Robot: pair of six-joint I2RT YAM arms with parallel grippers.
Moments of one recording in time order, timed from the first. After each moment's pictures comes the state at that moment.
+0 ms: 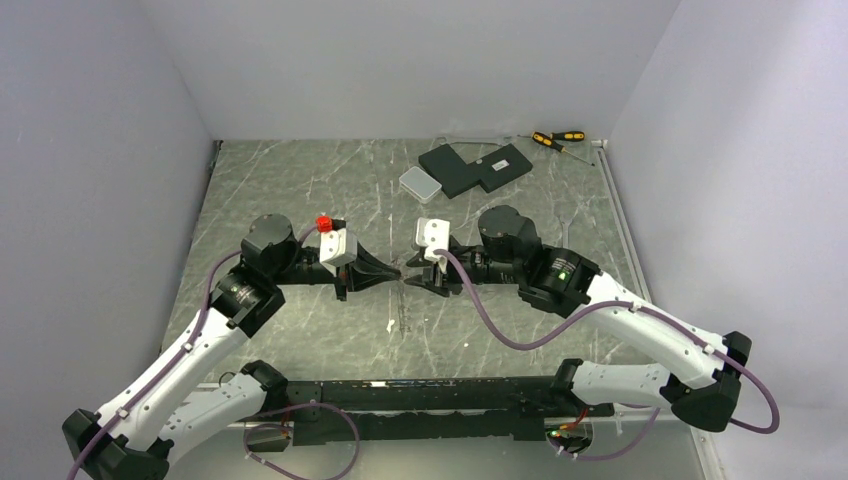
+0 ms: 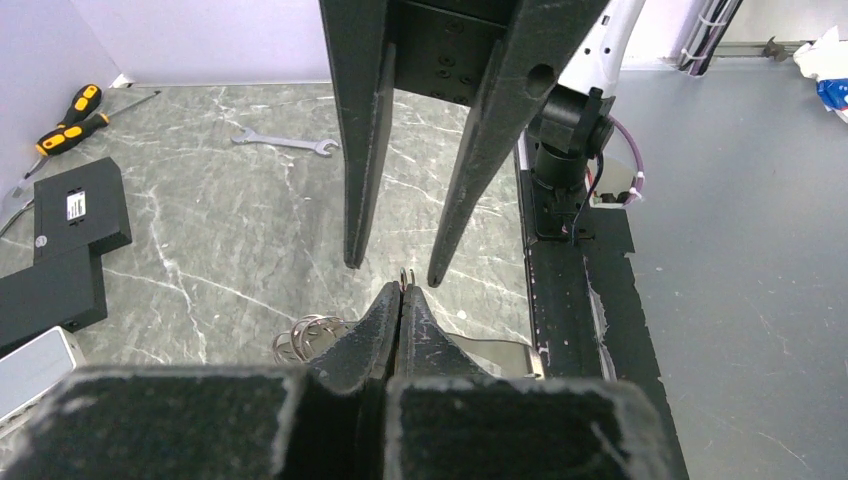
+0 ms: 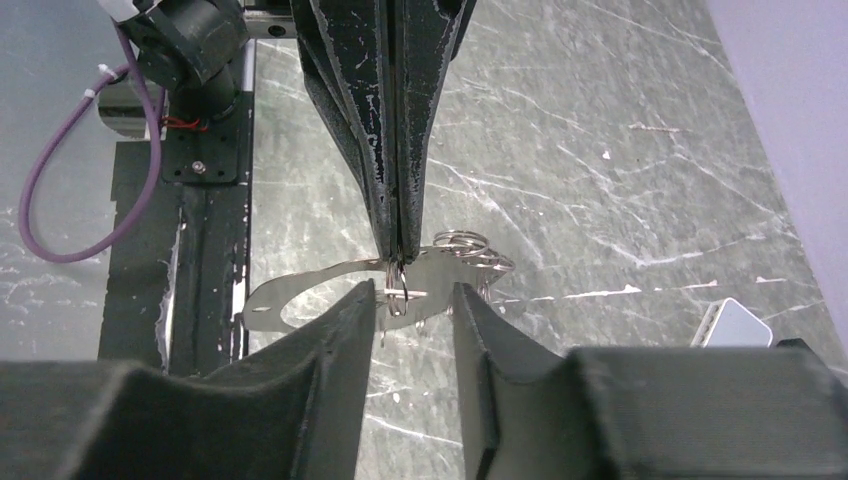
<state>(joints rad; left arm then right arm) -0.59 0.83 0.83 -0.08 0.92 0.13 0.99 1.09 1.17 -0.41 -0.38 -0.36</state>
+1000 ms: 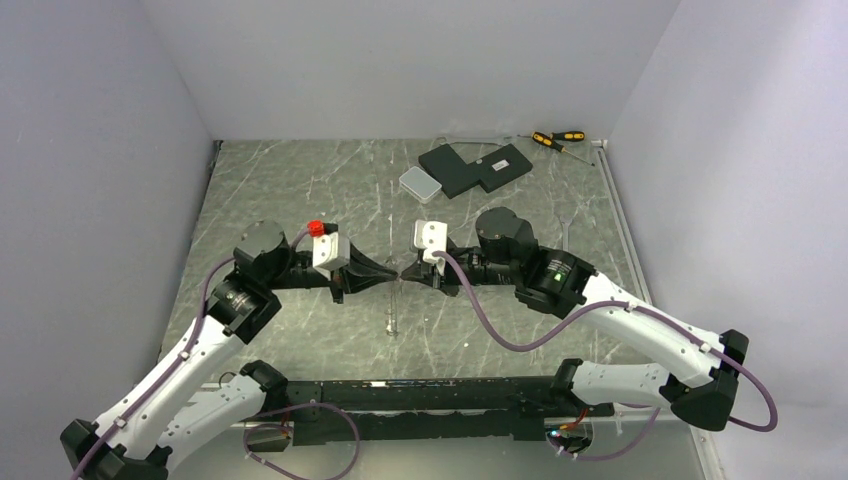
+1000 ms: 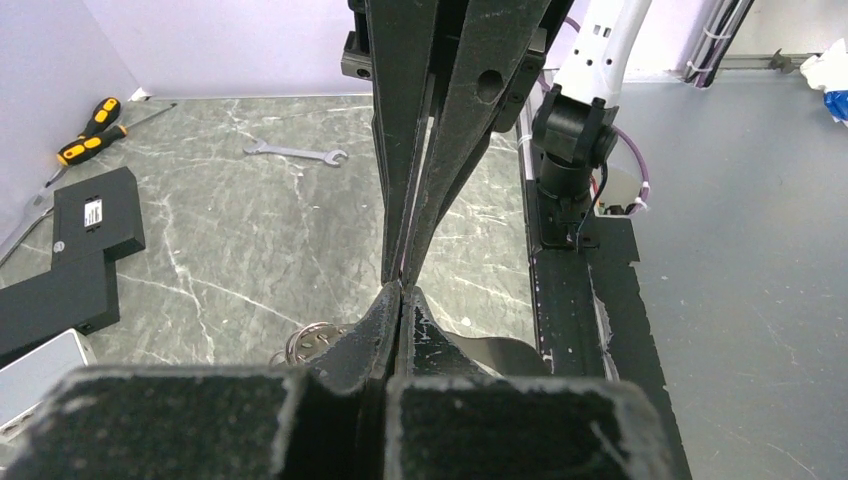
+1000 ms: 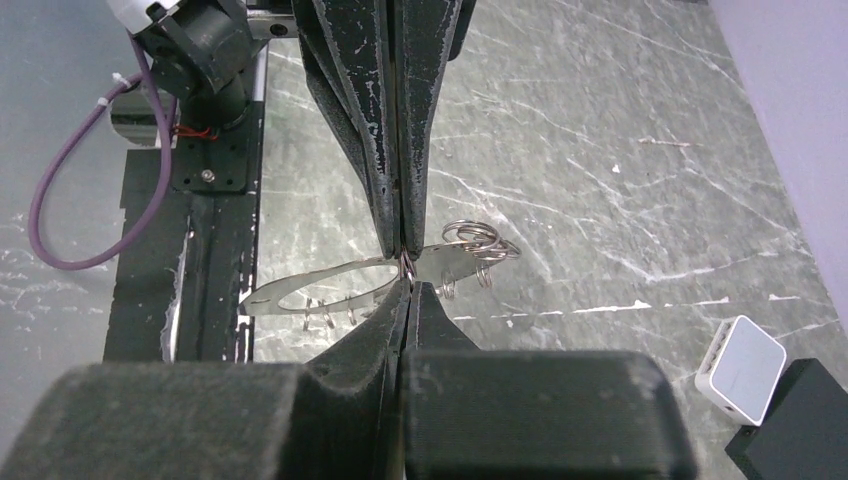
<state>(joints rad) -0.57 0.79 0.80 -0.05 0.91 0.11 0.99 1.10 1.14 -0.37 -0.40 -0.35</state>
